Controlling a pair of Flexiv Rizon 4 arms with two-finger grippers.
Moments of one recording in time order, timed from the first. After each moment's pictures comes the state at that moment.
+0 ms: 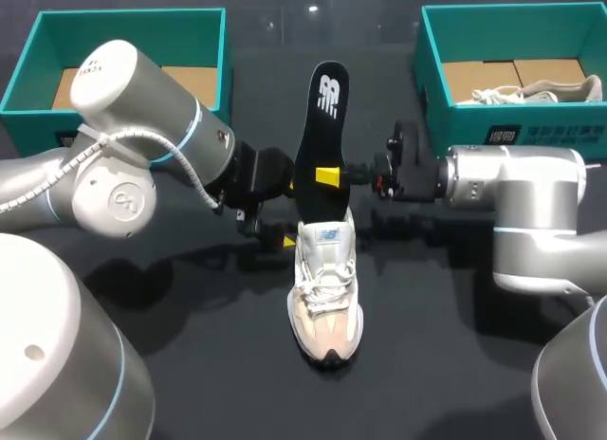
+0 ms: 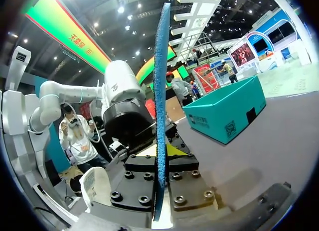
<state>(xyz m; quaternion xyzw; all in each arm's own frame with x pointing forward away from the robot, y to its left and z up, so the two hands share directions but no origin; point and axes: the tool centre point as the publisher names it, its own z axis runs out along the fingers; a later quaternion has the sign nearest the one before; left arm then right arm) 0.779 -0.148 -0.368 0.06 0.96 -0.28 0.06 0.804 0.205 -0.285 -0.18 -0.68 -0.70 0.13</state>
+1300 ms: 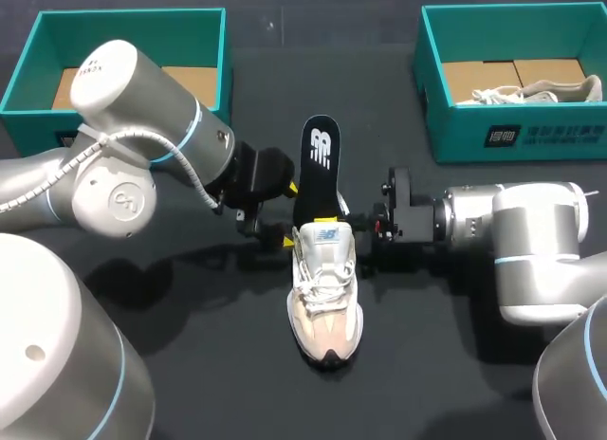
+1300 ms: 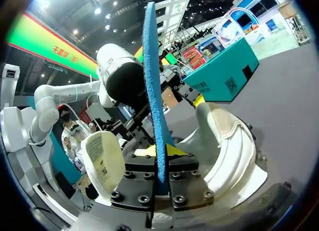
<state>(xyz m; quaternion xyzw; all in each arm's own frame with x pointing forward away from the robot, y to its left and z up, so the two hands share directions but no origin) 0.779 -0.147 -0.368 0.06 0.96 -0.28 0.06 0.746 0.208 -0.339 -0.26 -0.69 -0.65 0.21</state>
